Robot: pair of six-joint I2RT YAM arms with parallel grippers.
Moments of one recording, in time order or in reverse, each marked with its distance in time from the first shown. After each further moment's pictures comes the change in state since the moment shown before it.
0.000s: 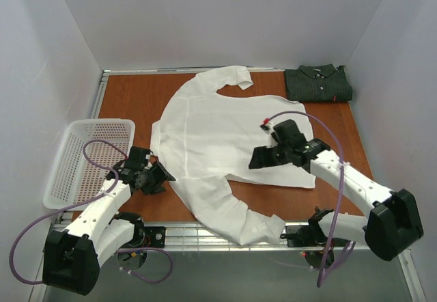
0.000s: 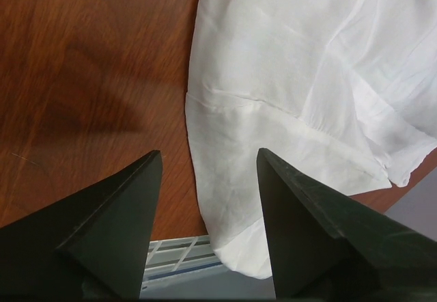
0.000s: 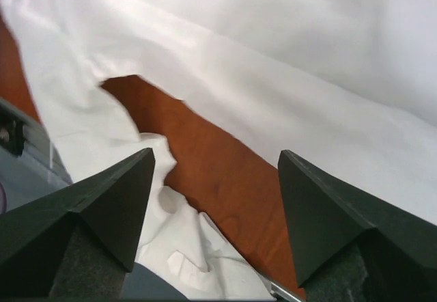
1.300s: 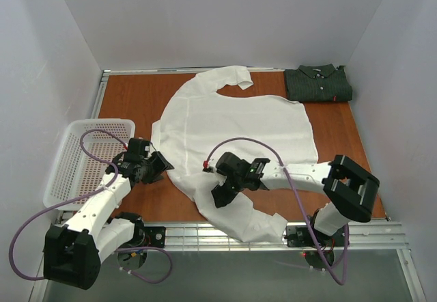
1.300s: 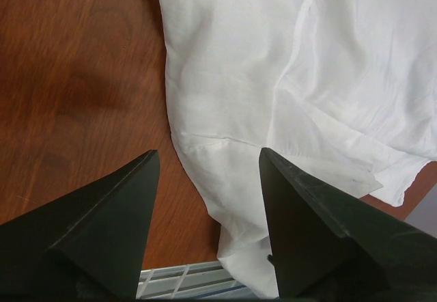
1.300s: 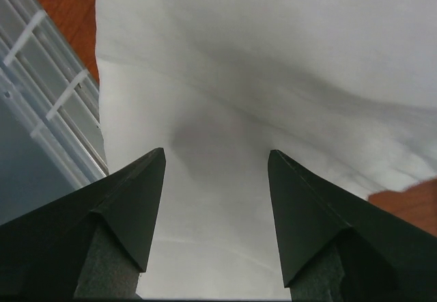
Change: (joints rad) left arm 0.005 0.058 0.082 0.068 -0.071 0.056; right arm 0.459 0.299 0.013 0.212 0.068 -0.076
